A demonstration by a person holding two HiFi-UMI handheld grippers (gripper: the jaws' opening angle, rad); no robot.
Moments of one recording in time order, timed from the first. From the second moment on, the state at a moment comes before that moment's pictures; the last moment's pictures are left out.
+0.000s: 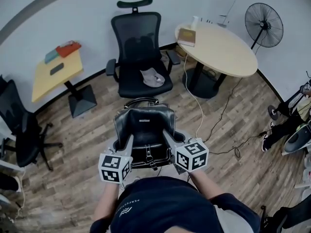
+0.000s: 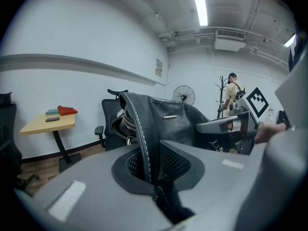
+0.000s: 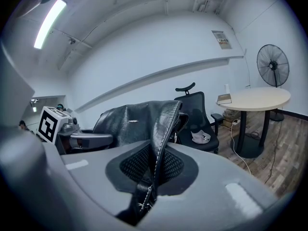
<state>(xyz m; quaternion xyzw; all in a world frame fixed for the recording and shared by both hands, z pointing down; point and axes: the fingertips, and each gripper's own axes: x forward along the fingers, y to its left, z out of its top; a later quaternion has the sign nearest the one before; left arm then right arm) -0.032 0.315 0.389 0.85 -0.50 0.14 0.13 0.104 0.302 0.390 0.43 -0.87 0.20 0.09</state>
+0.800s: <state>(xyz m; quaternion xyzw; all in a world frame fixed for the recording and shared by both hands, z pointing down) -0.020 0.275 0.414 0.84 -0.49 0.15 0.15 0.115 0.263 0.414 0.43 -0.87 0.22 0.10</state>
